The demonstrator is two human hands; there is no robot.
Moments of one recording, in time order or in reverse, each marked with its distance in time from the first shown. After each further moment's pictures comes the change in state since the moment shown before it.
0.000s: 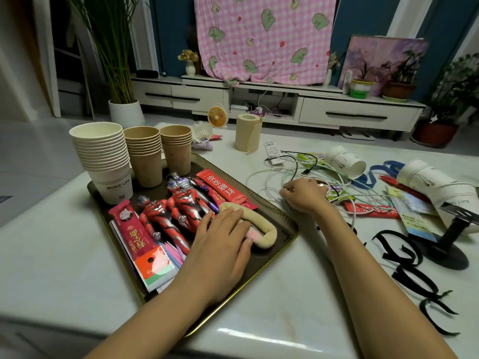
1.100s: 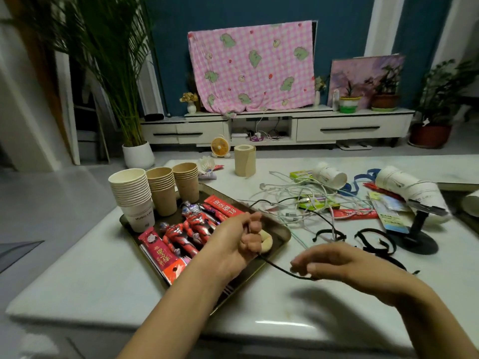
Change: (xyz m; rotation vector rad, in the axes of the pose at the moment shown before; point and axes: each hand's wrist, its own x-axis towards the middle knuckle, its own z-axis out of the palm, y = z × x) left_hand 0.025 0.067 -0.077 -1.852 -0.177 -0.929; right_hand -0.192 0.033 -0.067 0.885 -0.505 -0.291
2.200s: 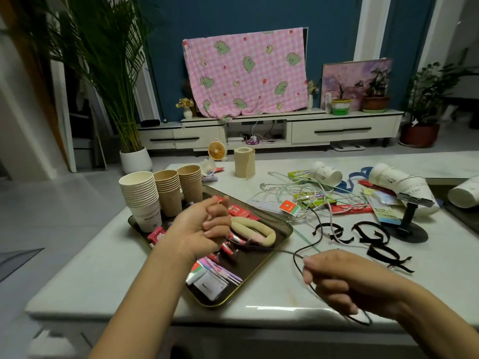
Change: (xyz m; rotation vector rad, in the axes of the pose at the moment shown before) left_hand -0.035 0.045 -0.042 -0.159 -0.138 -0.034; right_hand -0.029 -0.020 0.038 0.469 -0.113 0.115
